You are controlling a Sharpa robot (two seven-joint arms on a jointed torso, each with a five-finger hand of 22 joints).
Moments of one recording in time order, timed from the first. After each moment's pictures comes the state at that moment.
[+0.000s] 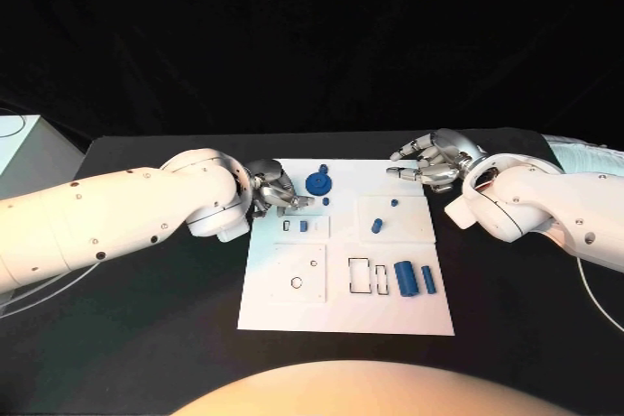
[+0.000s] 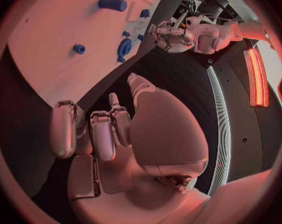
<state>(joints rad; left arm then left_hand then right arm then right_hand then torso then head) 1.27 -0.75 -0.11 1.59 -1.02 -0.11 -0.51 0.96 -0.19 0.41 0.29 0.38 0.81 0.11 0.50 0.92 1.08 0.04 1.00 0.51 1.46 -0.03 1.39 1.31 0.12 1.20 0.08 1.16 1.02 1.29 -0.93 -0.17 1.57 -0.76 -0.46 -0.09 1.40 -0.18 0.20 0.28 0.25 0.82 0.18 0.19 0.34 1.43 0.10 1.41 1.31 1.46 0.02 1.51 1.31 0.05 1.45 0.12 1.29 1.31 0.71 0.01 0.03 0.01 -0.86</state>
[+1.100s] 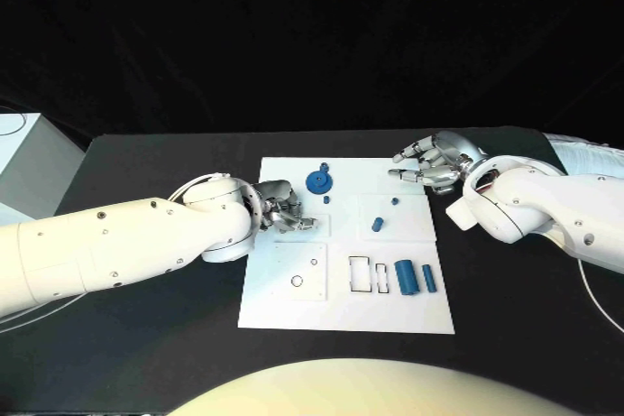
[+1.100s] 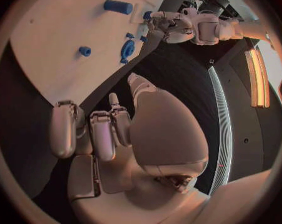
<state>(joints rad) 1.22 -0.72 -0.14 1.60 -1.21 -0.12 -0.53 0.96 -0.17 0.37 0.29 0.39 0.81 0.08 0.72 0.97 1.08 0.01 1.03 0.51 1.47 -0.05 1.46 1.31 0.12 1.27 0.05 1.23 1.11 1.28 -0.93 -0.17 1.56 -0.76 -0.46 -0.09 1.40 -0.18 0.20 0.29 0.25 0.82 0.18 0.19 0.34 1.43 0.10 1.41 1.31 1.46 0.02 1.51 1.31 0.05 1.45 0.12 1.29 1.31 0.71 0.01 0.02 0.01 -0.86</state>
